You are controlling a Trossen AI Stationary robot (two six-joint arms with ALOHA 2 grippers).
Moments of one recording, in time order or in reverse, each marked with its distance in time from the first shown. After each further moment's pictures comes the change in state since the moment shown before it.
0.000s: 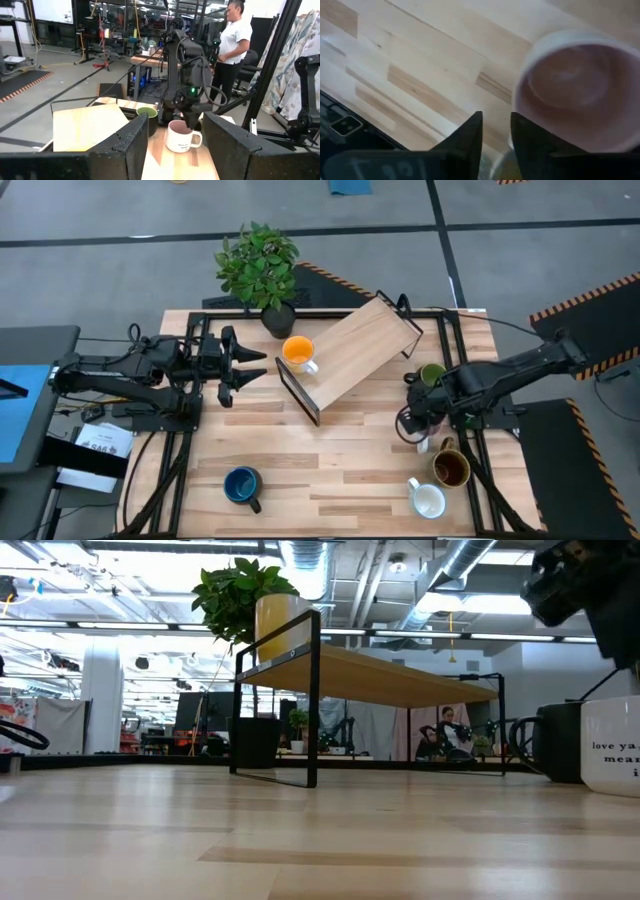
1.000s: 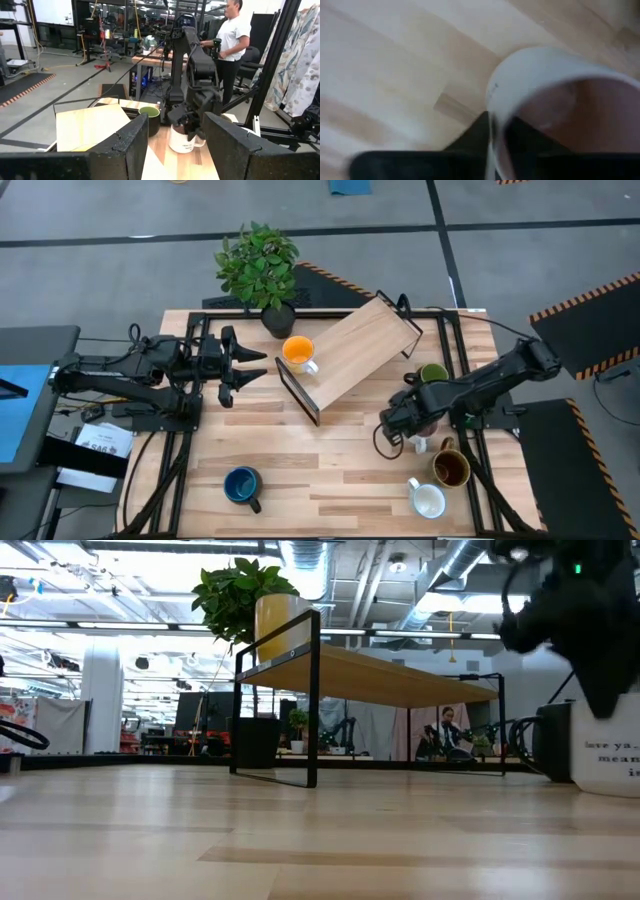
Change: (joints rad) left arm 0.000 0.000 0.000 -0.006 -0.002 0.024; right arm 0.036 0.377 0.109 -0.051 0.092 -0.094
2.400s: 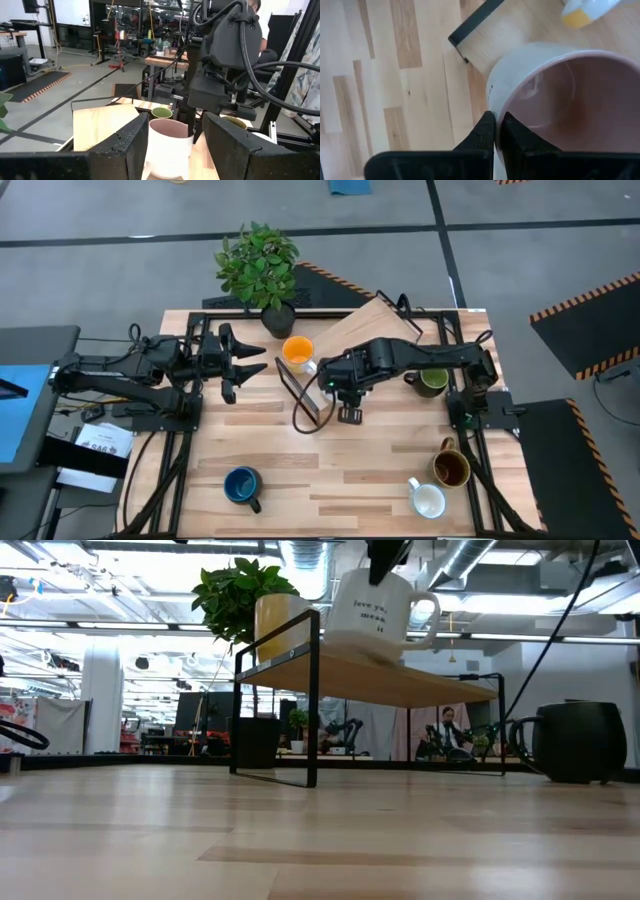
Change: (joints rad) left arm 0.000 0.001 0.000 0.002 -0.079 0.000; right arm -0.221 0.506 1.135 -0.362 0.133 -1.139
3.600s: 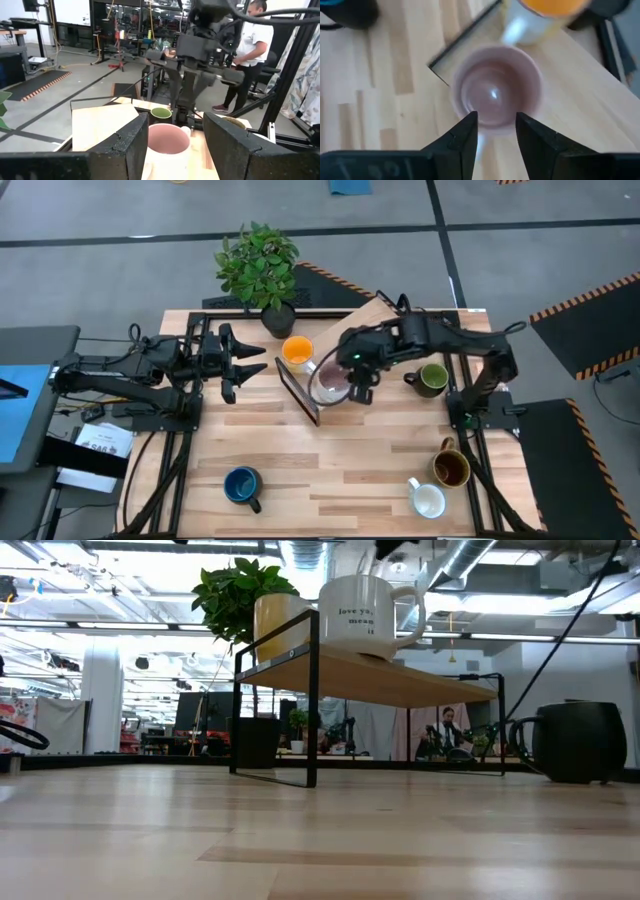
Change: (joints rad) left arm 0.000 0.000 0.000 0.000 0.000 -0.016; right arm -0.060 -0.174 -0.035 0.046 0.045 -0.025
